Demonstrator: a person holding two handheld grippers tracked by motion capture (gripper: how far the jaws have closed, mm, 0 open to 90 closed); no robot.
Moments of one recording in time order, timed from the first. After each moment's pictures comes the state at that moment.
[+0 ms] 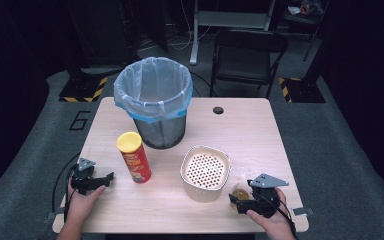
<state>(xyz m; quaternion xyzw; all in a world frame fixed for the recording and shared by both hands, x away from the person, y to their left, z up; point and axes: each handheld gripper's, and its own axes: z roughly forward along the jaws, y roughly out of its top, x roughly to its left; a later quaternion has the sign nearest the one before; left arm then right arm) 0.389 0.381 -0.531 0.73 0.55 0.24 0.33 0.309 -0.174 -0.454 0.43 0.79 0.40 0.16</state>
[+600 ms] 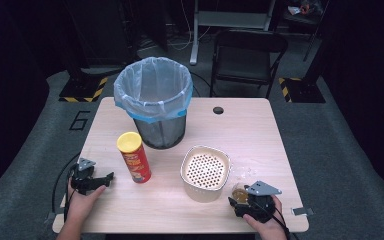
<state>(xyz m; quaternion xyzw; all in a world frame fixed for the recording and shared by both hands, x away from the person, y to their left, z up) 0.389 0.381 -0.531 0.73 0.55 0.24 0.33 0.305 -0.170 -0.484 0.42 0.80 0.38 0.20</state>
